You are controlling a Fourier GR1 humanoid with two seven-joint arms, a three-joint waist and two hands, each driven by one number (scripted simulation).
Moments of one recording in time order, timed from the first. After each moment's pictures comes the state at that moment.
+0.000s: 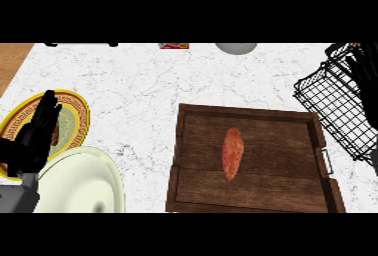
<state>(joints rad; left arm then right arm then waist) -0.13 0.50 -0.10 -1.32 0.34 0.21 -0.16 -0.35 -0.54 -0.02 -1.40 -0.38 -0.12 0.00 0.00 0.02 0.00</state>
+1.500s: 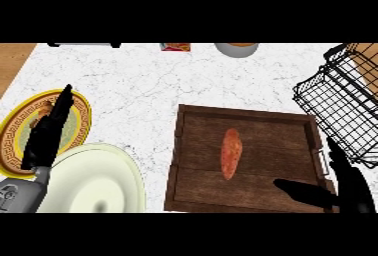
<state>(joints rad) -0.18 0.52 -0.22 -1.39 0.13 0.31 0.00 0.10 -0.56 0.38 -1.89 0.23 -0.62 0.94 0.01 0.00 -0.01</state>
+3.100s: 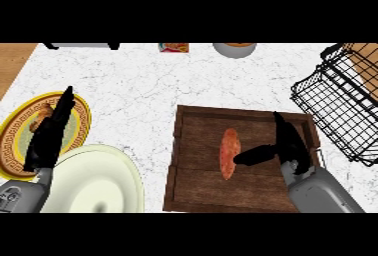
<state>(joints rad) -0.16 0.49 -0.20 -1.41 0.09 0.31 0.02 -0.34 -0.36 0.49 -1.55 0.29 -0.32 1.25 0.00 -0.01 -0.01</state>
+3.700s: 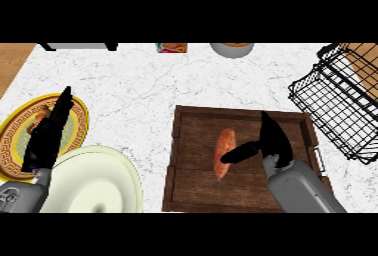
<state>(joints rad) -0.16 0.49 -0.18 -1.42 0.09 0.30 0.04 -0.38 -0.24 0.46 -1.45 0.40 -0.24 1.25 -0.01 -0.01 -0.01</state>
